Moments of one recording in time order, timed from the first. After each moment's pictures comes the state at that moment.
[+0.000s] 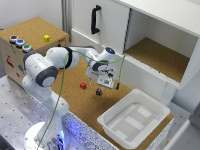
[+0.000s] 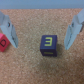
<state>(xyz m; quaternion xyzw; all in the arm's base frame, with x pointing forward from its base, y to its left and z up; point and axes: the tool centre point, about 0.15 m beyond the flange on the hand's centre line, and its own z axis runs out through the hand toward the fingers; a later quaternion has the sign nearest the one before) 0.358 -0.082 0.255 -0.97 -0.22 0.01 0.07</state>
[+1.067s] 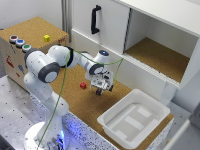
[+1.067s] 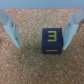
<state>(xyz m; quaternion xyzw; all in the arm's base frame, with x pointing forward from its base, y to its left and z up) 0.368 -0.058 0.217 -0.98 -0.17 0.03 0.02</state>
